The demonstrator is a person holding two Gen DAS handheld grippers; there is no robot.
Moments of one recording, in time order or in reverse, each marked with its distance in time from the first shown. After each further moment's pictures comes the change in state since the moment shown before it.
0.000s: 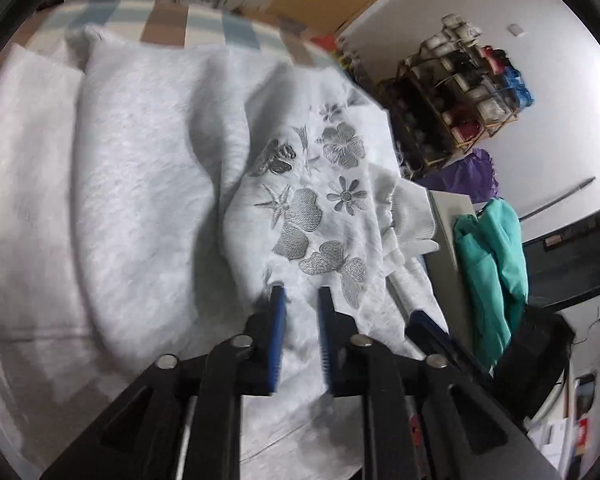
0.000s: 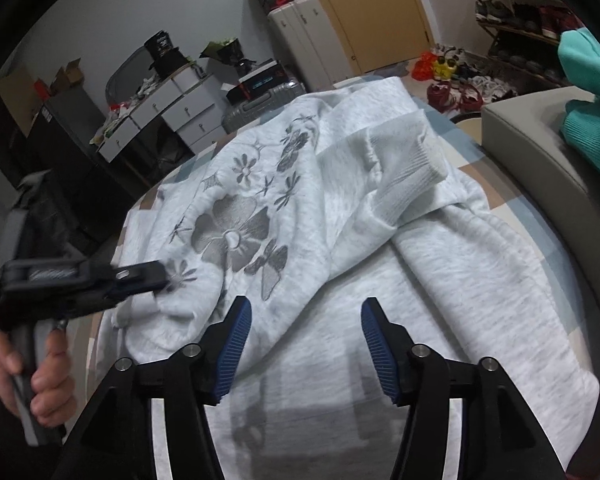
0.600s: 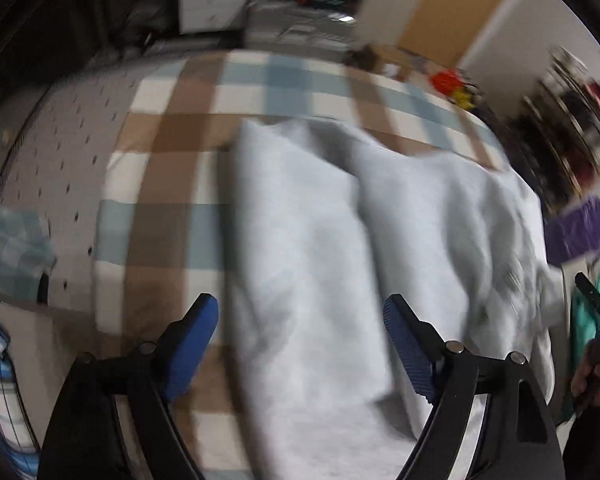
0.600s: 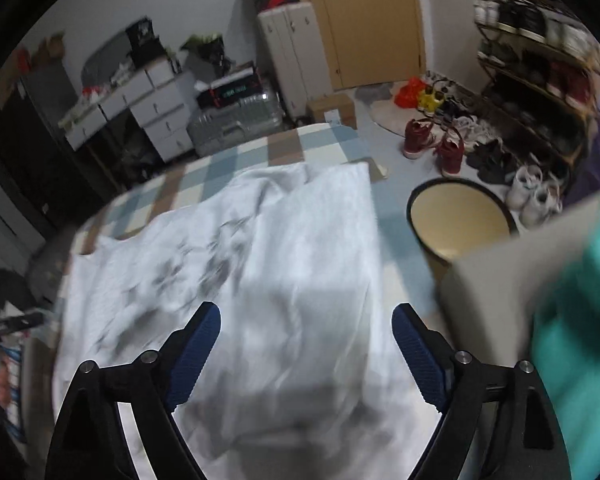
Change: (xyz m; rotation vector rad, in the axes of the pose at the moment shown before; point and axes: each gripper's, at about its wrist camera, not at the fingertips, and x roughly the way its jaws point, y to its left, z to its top) left arm -0.083 0.154 0.070 -0.162 -0.040 0.420; right arm 0.053 -0.020 0.167 -0.176 0.069 -0.177
